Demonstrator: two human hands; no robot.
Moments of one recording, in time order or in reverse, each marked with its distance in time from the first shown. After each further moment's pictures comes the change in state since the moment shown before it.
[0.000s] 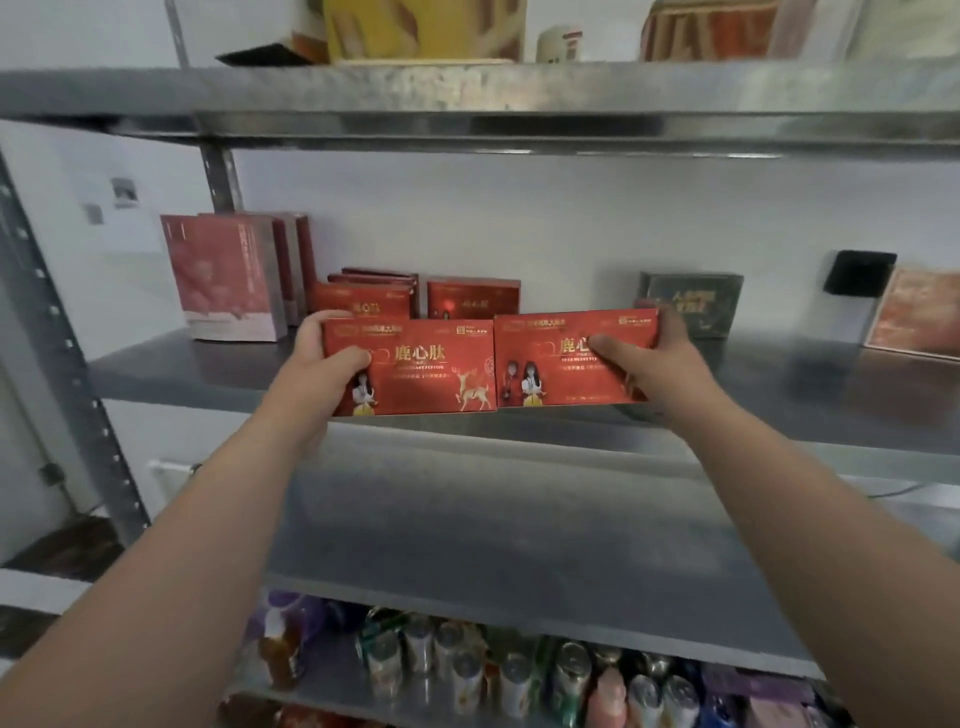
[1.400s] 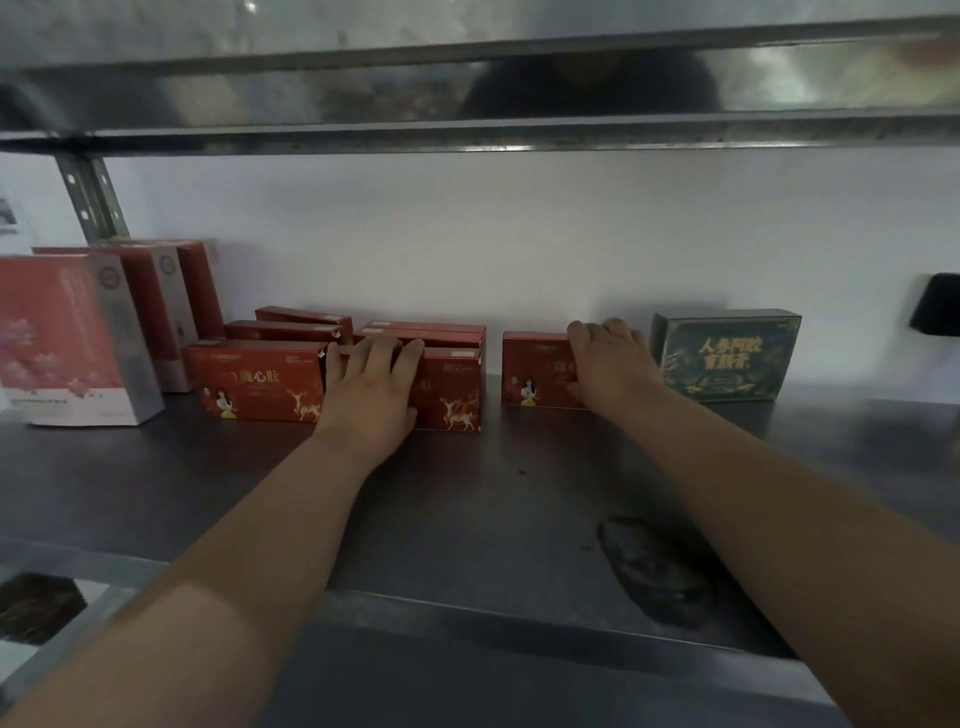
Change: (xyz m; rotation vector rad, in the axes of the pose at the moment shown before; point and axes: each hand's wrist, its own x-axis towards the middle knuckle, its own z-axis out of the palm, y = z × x) left_hand 0.212 -0.081 0.159 1.514 -0.051 0.611; right_hand 0.271 0.083 0.031 -1.403 -0.092 -0.469
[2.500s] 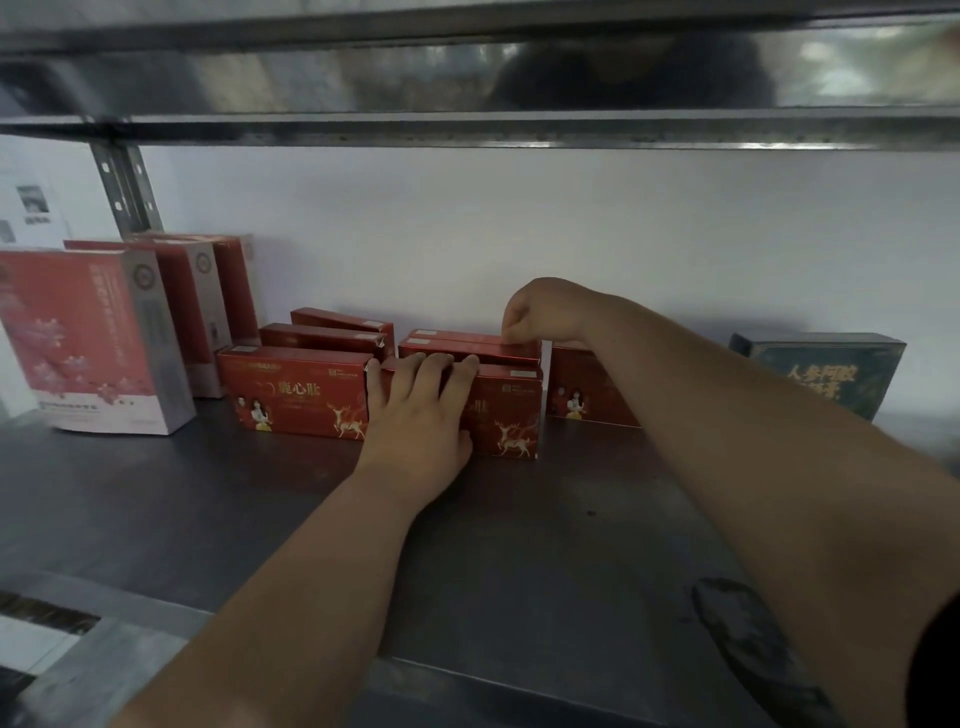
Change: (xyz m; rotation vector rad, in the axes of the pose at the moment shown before) left_hand -0.007 -0.005 0.006 -0.124 0.105 -0.011; right_hand 0.139 -0.080 -0.038 0.608 -0.330 -0.235
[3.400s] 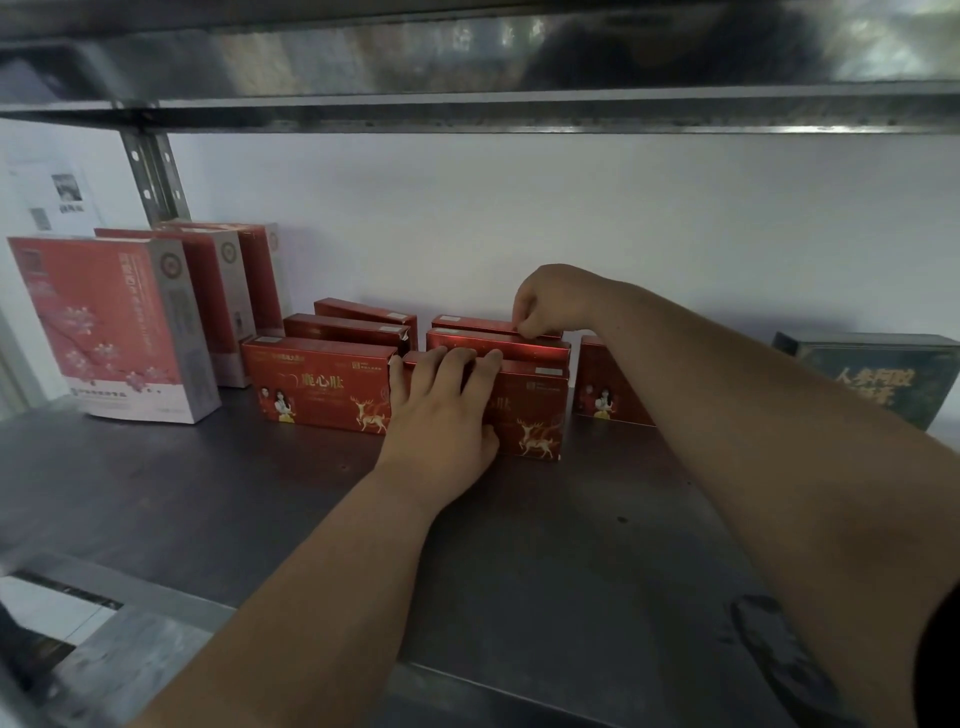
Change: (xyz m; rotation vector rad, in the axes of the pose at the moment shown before) left_hand 0.000 -0.001 -0.005 -0.074 -0.029 -0.022; right_hand 0.027 -0.011 0.004 -0.089 -0.031 -0.034
